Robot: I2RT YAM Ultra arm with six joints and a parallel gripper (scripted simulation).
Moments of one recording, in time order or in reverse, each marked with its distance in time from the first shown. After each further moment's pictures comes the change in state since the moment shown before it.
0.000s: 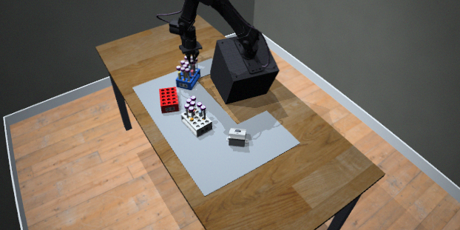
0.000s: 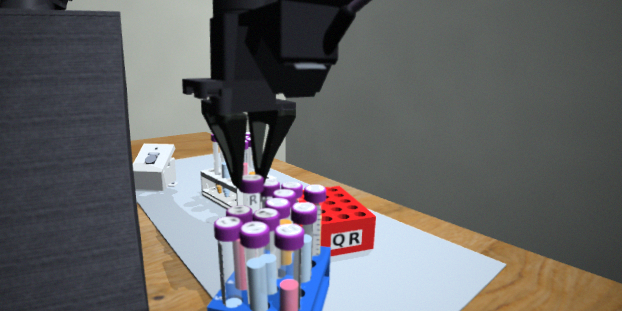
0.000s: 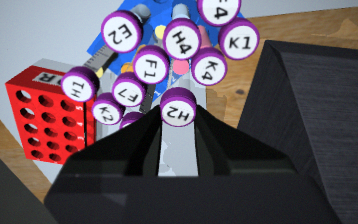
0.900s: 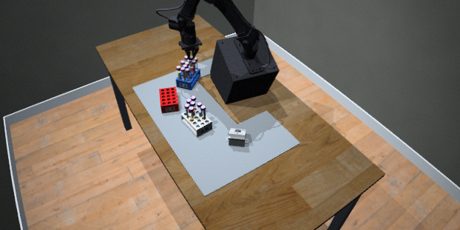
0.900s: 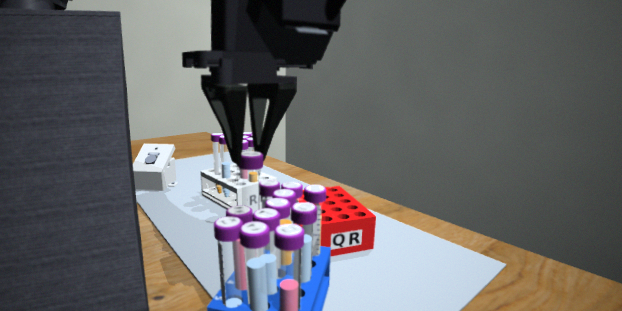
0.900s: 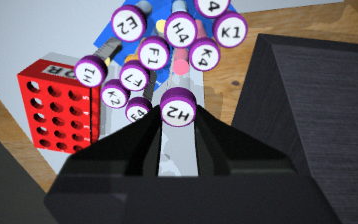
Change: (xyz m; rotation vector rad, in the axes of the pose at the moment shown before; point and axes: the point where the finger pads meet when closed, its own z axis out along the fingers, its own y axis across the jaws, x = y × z) arm 0.000 0.000 -0.023 0.007 0.008 0.003
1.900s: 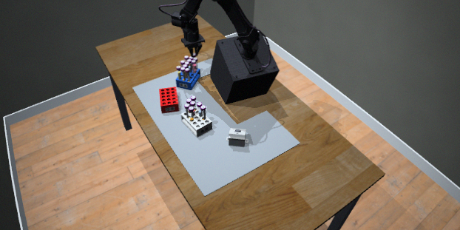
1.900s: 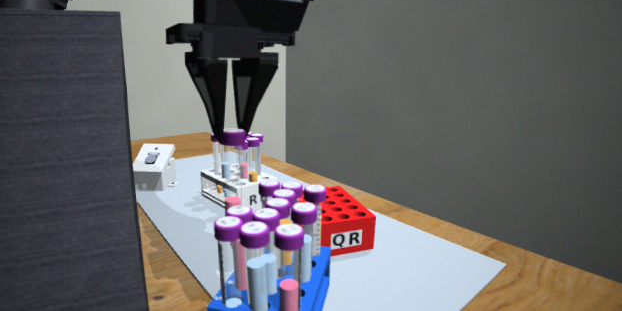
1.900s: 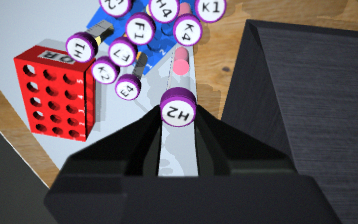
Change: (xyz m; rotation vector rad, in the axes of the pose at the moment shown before) arm 0.012 -0.012 -0.021 0.002 0.004 0.001
